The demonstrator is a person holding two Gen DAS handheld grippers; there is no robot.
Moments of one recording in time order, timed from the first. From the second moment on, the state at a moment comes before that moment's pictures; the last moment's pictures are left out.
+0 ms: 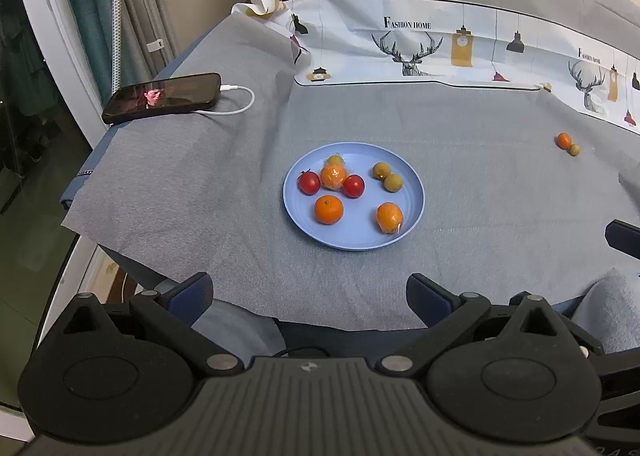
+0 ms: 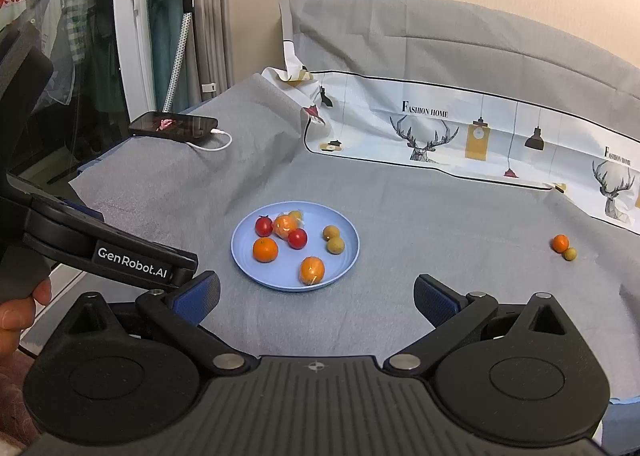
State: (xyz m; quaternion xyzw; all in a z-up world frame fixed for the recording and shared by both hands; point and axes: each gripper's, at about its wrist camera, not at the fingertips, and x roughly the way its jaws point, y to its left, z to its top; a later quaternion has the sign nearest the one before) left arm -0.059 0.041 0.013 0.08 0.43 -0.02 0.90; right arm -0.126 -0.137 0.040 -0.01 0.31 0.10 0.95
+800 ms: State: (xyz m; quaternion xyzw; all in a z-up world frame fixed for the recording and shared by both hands) left arm -0.037 0.025 -0.006 0.11 0.46 -0.02 0.88; right arm -0.105 -0.152 0.018 0.02 0.34 0.09 0.93
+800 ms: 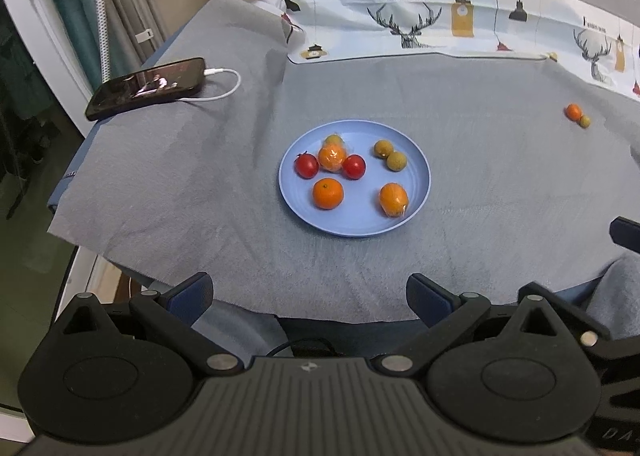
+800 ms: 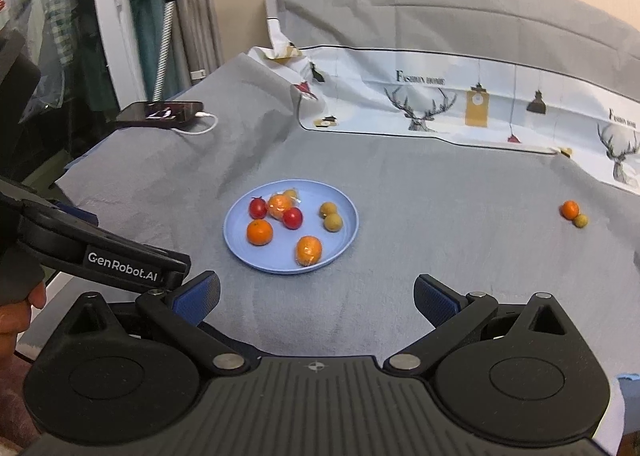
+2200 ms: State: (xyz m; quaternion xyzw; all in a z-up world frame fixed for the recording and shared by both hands) left arm 0.258 -0.355 -0.118 0.20 0.47 -0.20 0.84; right arm 0.161 -0.554 -0.191 0.11 0.33 -0.39 0.85
